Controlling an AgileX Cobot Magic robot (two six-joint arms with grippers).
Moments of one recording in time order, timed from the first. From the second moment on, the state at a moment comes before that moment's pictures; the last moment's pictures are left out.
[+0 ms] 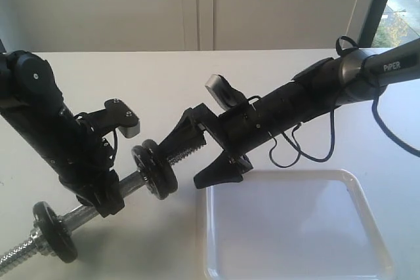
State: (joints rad) left arm -0.45 1.66 -0.97 -0.41 0.79 0.82; right arm 0.34 2.13 -1.29 1.25 1.21 -0.77
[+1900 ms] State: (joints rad) left arm -0.45 1.66 -1.01 -0.49 0.75 0.81; right arm 0.21 1.70 -1.29 1.12 1.22 -0.70
